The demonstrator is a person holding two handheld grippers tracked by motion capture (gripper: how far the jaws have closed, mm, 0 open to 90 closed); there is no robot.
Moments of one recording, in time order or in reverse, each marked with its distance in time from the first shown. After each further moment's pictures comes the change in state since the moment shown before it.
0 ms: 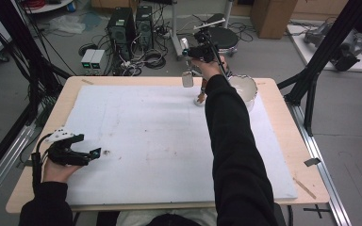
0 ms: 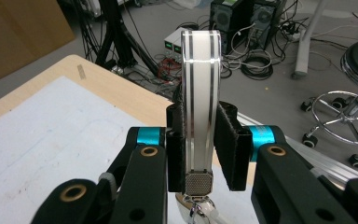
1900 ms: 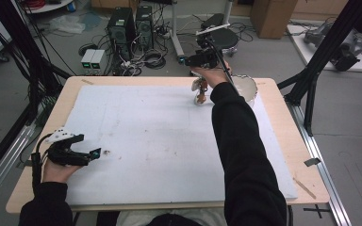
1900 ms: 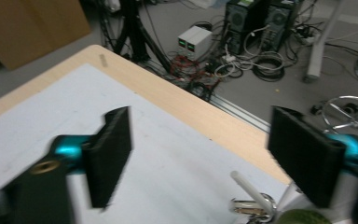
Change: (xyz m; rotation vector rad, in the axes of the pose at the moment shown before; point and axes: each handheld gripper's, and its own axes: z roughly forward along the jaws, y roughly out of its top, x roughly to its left) left arm 0.000 0.000 0.000 0.000 0.001 0.006; right arm 0.016 -0.014 -0.032 0.002 0.054 -0.043
